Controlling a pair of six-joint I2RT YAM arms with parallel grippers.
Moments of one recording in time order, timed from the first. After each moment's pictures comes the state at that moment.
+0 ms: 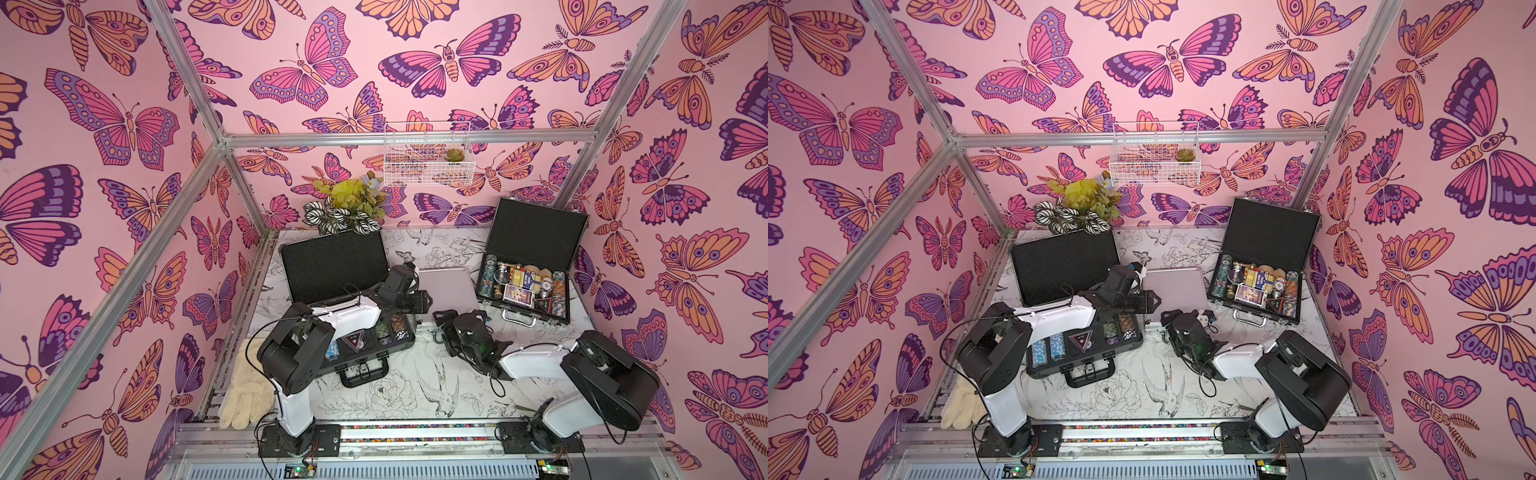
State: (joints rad) left arm -0.69 1.82 1.11 -0.03 0.22 -0.59; right arm 0.75 1.48 0.44 0.41 0.20 1.59
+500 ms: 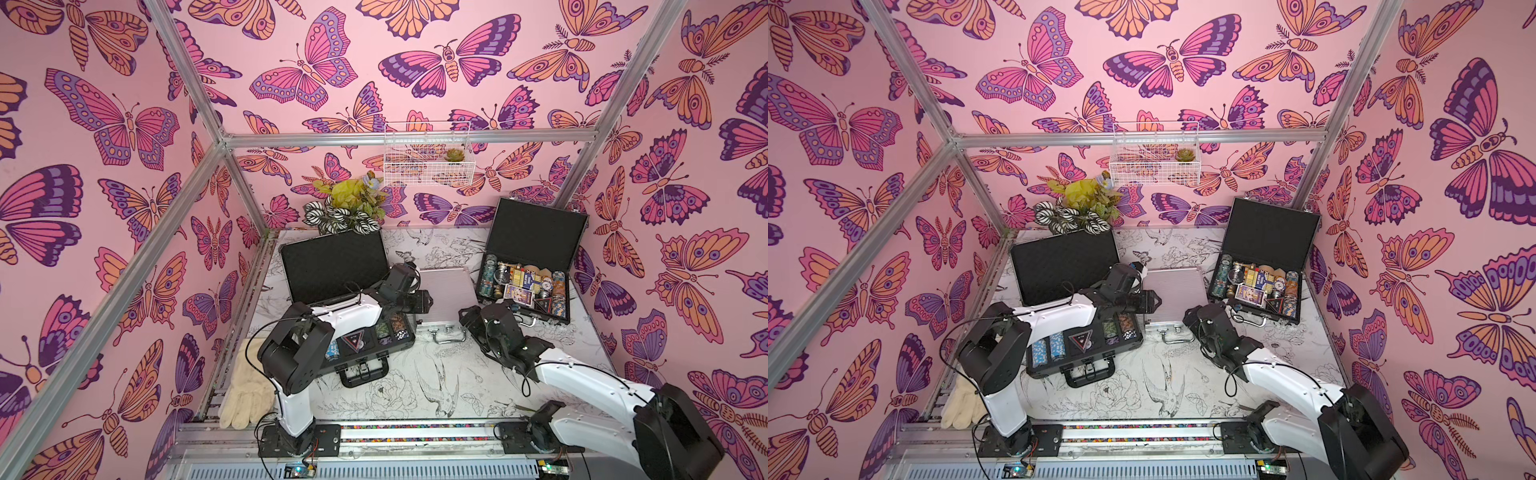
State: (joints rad) left arm -0.69 1.82 1.15 -0.10 0.22 -0.59; right arm 0.57 1.12 0.48 -0.12 0.19 1.24
